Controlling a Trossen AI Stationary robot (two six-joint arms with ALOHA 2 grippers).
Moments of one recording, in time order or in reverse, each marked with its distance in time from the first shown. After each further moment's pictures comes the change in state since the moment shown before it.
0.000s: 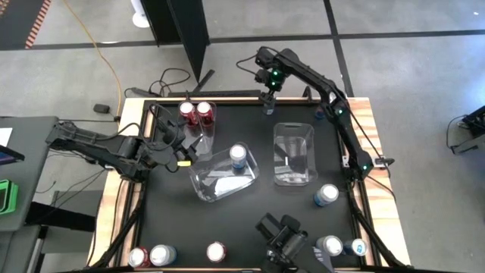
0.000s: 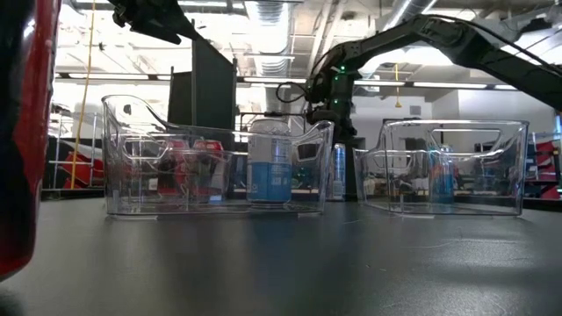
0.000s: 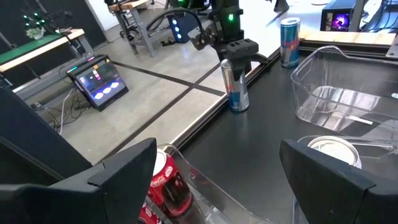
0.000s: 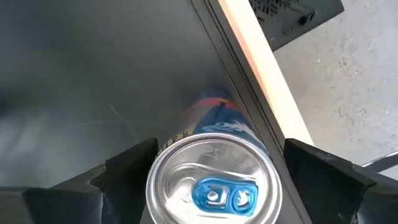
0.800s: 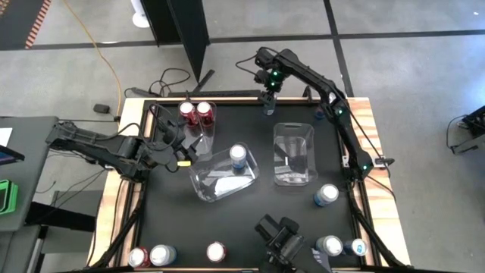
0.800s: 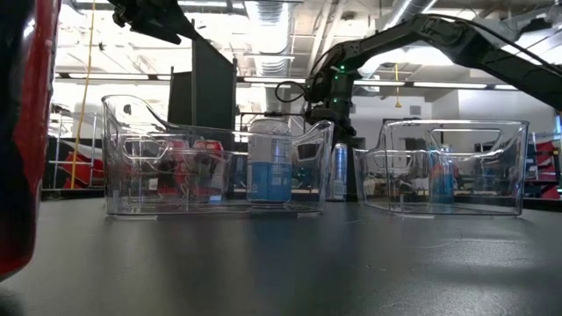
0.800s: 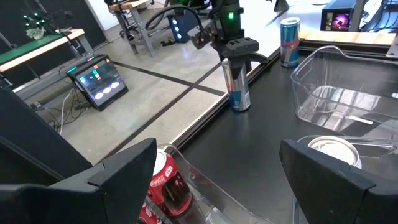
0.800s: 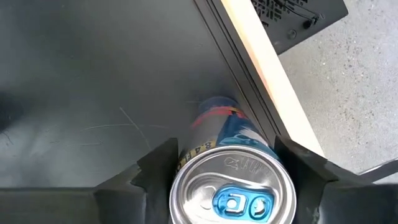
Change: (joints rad) left arm 0.000 0.000 0.000 0.000 0.000 0.000; right arm 0.007 -0.001 0.001 -0.002 -0.027 0.023
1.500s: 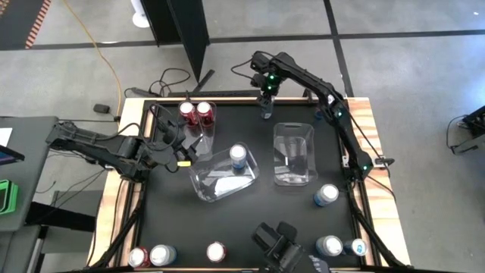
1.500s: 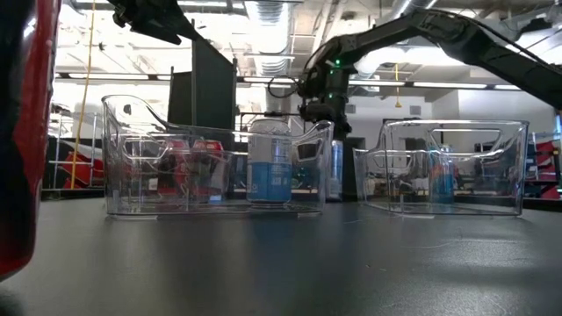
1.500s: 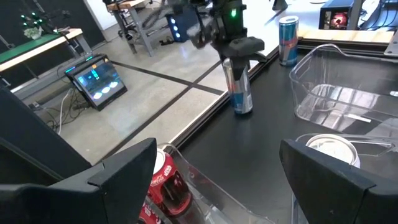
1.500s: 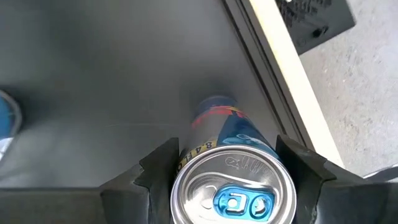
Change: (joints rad) left arm 0.000 0.000 0.000 -0.004 0.007 0.000; right arm 0.055 -0.032 -0.003 -0.011 0.015 0.025
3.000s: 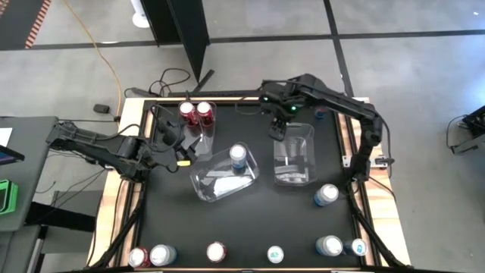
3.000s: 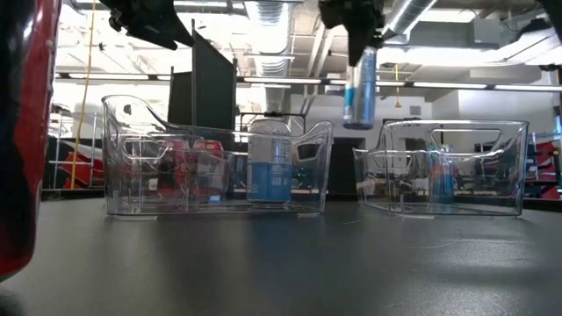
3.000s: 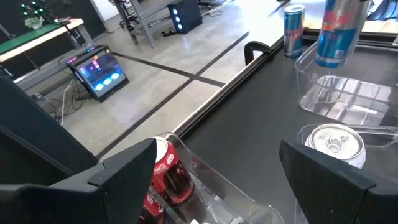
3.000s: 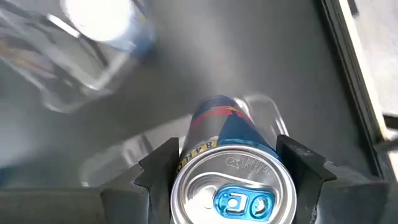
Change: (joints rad) left arm 0.000 0.000 0.000 -0.067 0.000 -0.063; right arm 0.407 -0.505 -0.290 -0.160 0.159 0.331
